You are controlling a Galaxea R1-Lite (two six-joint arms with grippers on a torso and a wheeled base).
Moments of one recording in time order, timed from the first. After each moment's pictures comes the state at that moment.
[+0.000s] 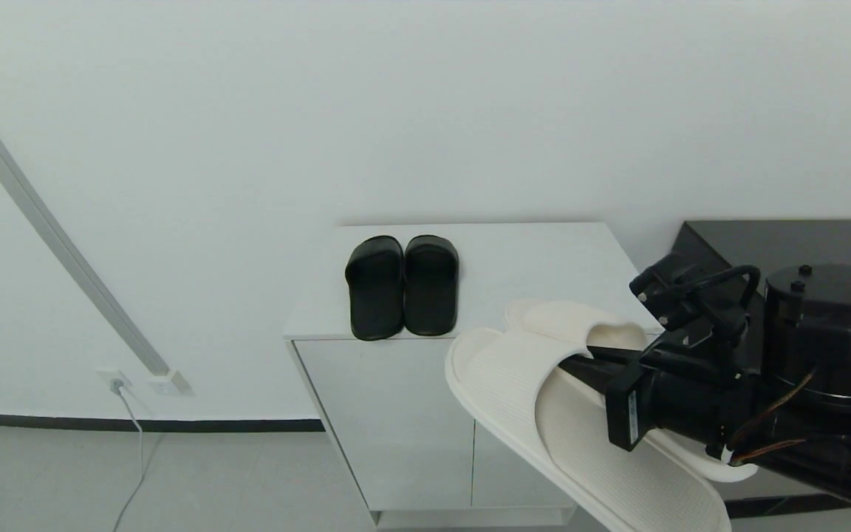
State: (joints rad) left arm 0.00 0.00 0.00 0.00 0.03 -0.10; right arm 0.77 1.51 -0.66 -0.62 -0.05 0.01
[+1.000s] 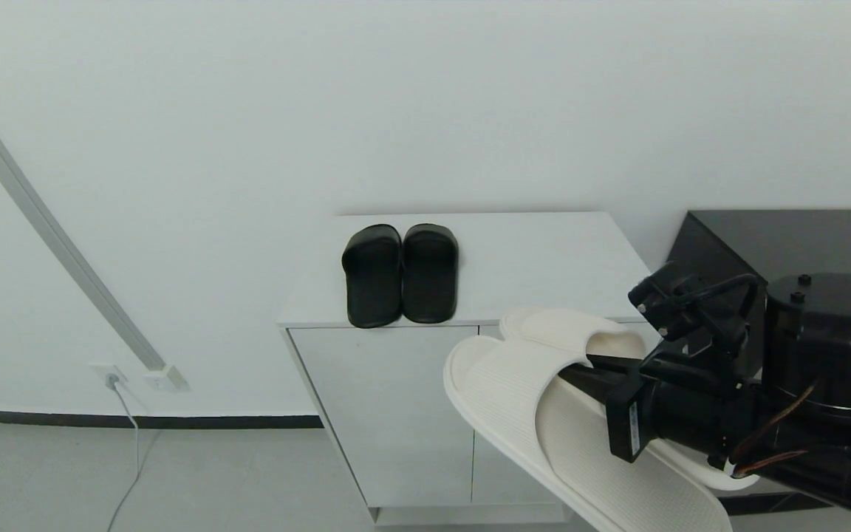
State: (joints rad) left arm 0.00 0.00 0.00 0.00 0.03 -0.10; right arm 0.77 1.51 -0.64 -0.62 -0.05 0.01
